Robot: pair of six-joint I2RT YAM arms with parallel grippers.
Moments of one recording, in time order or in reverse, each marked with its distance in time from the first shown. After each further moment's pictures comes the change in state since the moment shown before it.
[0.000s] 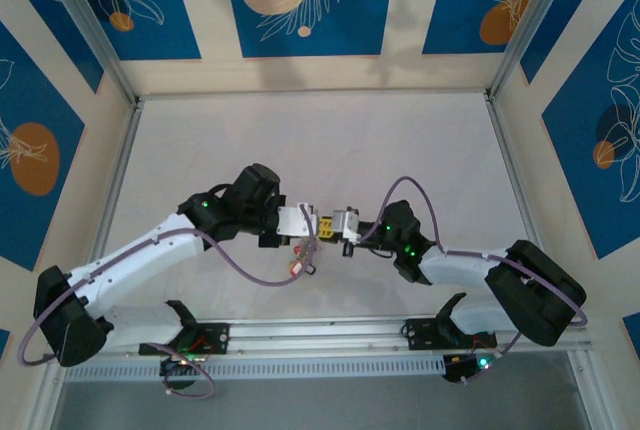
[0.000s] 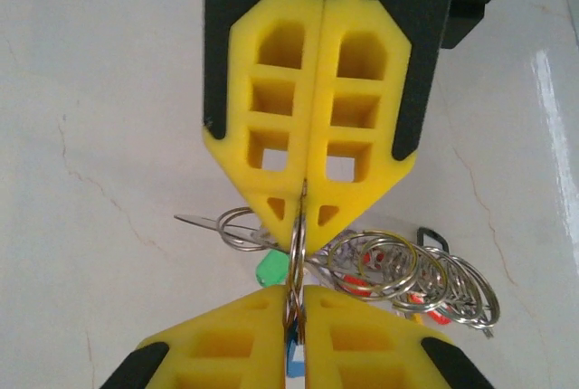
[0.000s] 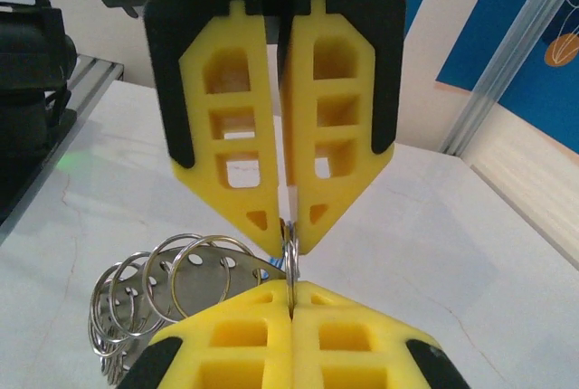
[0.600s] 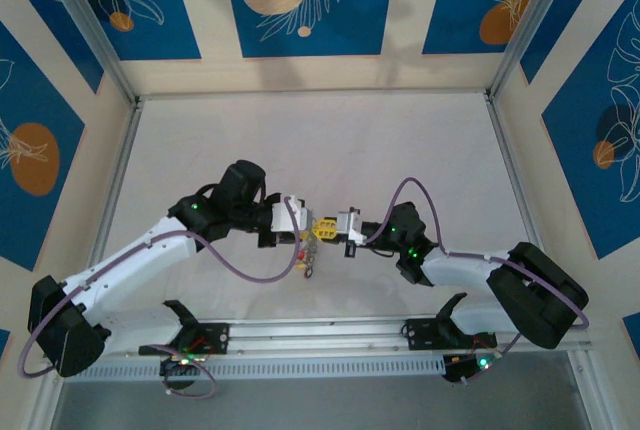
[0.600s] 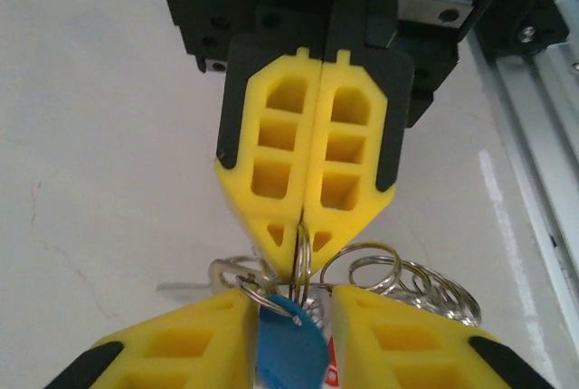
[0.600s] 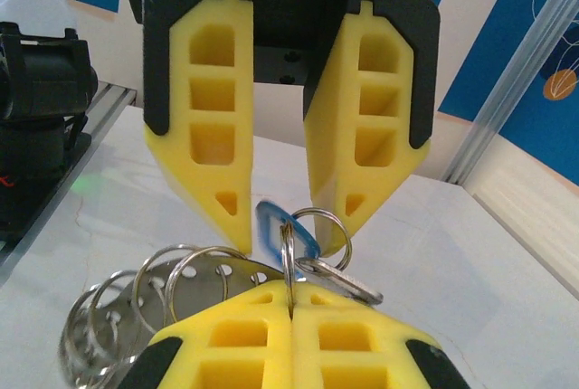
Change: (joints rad) left arm 0.070 -0.042 -0.059 0.101 0.265 -0.052; right arm -0.005 -0.015 -0.013 0.057 -0.042 0.019
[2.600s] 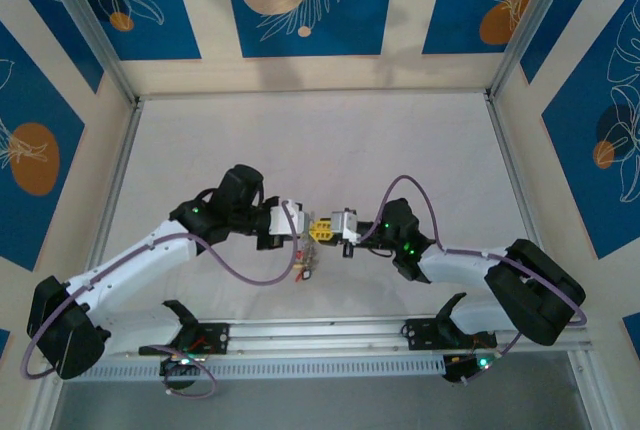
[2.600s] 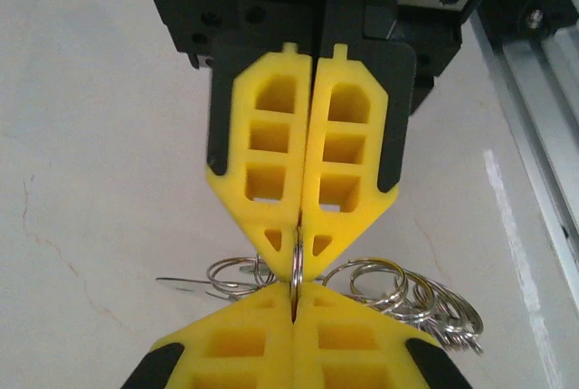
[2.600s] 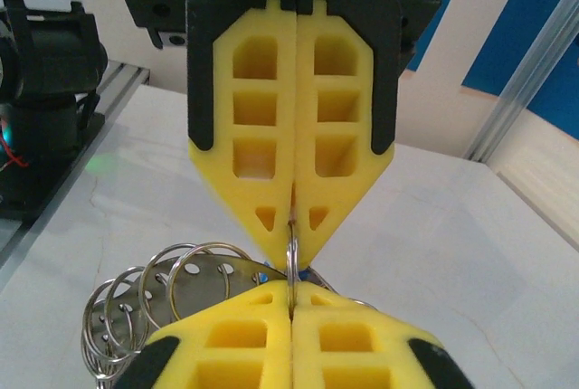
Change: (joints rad) left arm 0.011 -0.005 -0.064 0.047 -0.013 0.027; right arm 0.014 0.020 0.039 -0.116 -0.005 -0.032
